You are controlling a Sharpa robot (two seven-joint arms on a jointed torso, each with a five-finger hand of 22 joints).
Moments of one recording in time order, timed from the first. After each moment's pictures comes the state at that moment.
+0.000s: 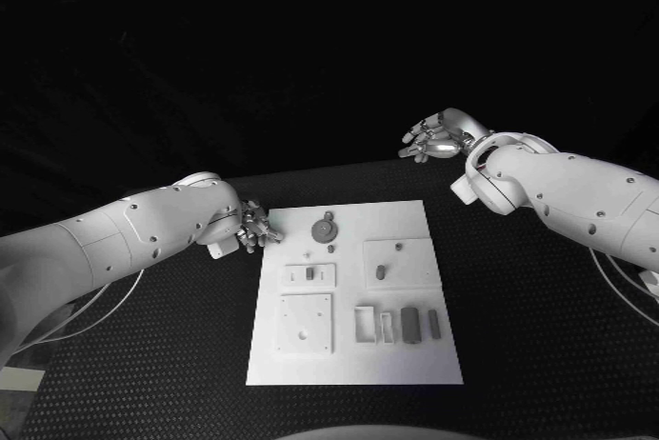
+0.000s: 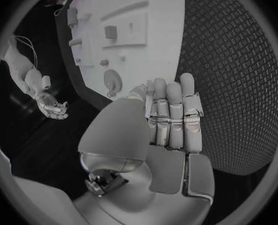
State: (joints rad) left arm 1.30 -0.54 -0.15 0.98 -0.86 0.10 -0.48; left_hand 1.45 0.00 0.13 0.27 0.28 1.06 0.07 0.31 0.64 1.27 -0.03 0.56 0.73 1.11 -0.07 1.00 0.72 0.02 1.21 -0.17 0.16 1.22; right arm 1.30 -0.64 0.03 1.06 -0.92 -0.30 0.06; right_hand 1.11 -0.10 0.53 -0.29 0.05 0.83 0.20 0.21 0.59 0.92 0.12 0.61 0.33 1.02 0.07 0.45 0.79 0.25 0.76 0.17 0.65 1.09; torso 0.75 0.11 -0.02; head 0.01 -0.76
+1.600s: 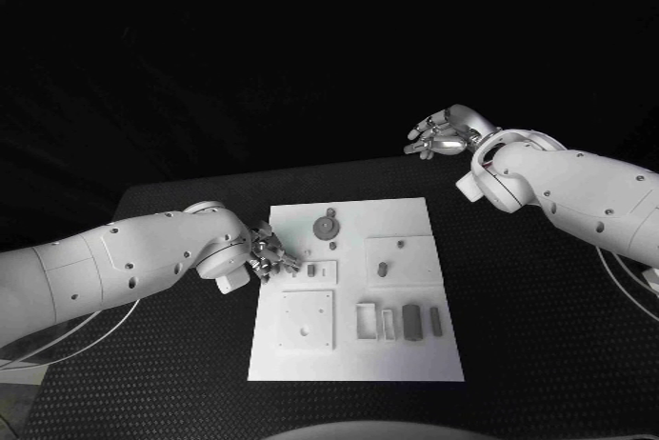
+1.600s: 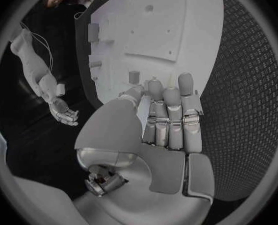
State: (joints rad) left arm 1.28 -0.67 -0.21 1.30 -0.72 -0.02 -0.53; left_hand 1.22 0.02 0.22 0.11 0.34 1.10 0.05 0.31 0.64 1.34 -0.07 0.65 0.78 1.18 -0.11 1.09 0.74 0.01 1.28 -0.21 0.21 1.31; right arm 1.30 -0.65 0.03 1.06 -0.91 -0.30 0.06; right_hand 1.11 -0.10 0.53 -0.29 0.05 0.83 0.20 0.21 0.59 0.92 0.12 0.62 0.33 1.03 0.07 0.44 0.80 0.25 0.76 0.17 0.65 1.09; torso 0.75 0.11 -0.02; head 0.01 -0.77
